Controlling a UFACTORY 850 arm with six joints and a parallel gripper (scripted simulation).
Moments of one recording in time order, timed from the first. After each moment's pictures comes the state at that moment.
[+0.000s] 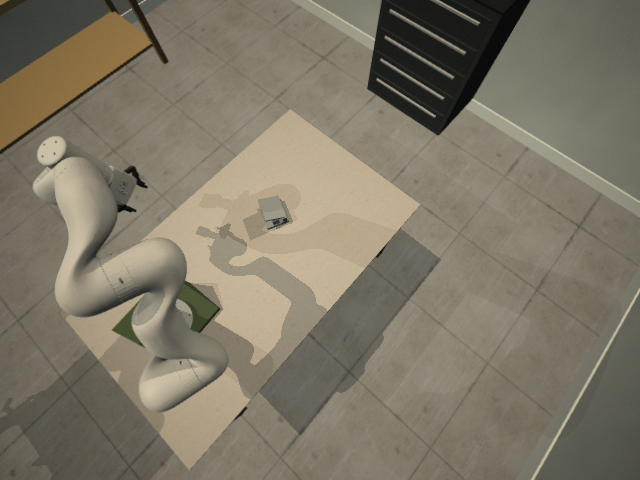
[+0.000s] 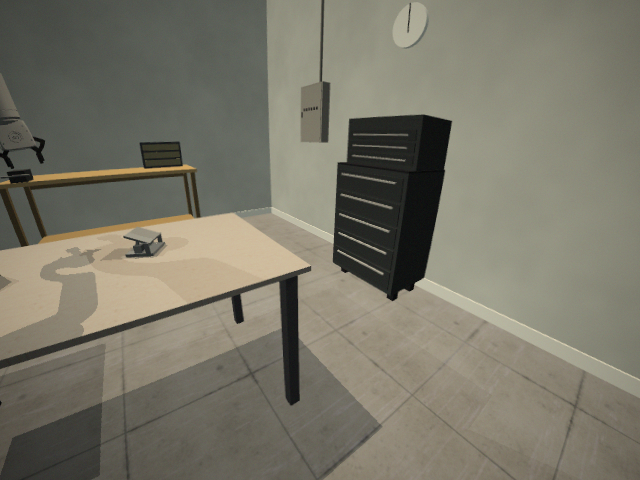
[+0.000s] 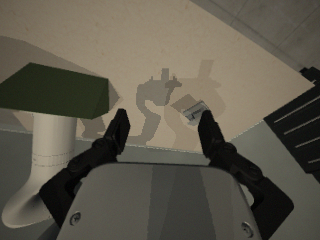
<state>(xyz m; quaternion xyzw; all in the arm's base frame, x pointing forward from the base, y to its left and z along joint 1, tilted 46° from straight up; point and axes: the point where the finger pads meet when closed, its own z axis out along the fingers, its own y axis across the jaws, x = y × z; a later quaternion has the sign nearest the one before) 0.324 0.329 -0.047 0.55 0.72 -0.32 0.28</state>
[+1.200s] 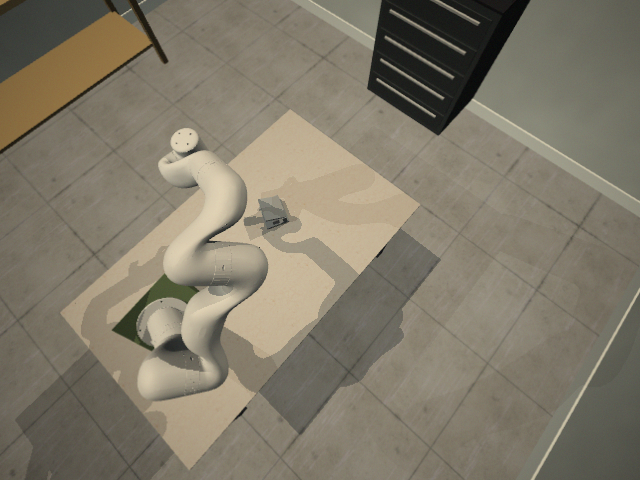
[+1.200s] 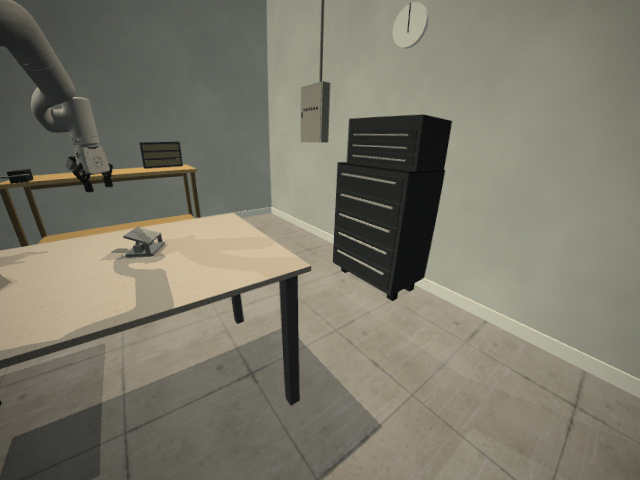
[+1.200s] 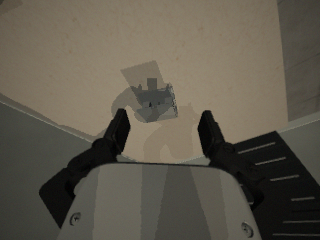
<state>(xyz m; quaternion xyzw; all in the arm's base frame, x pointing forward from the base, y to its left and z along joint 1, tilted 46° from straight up) 0.524 0.129 -0.007 0.39 0.83 -0.37 0.15</state>
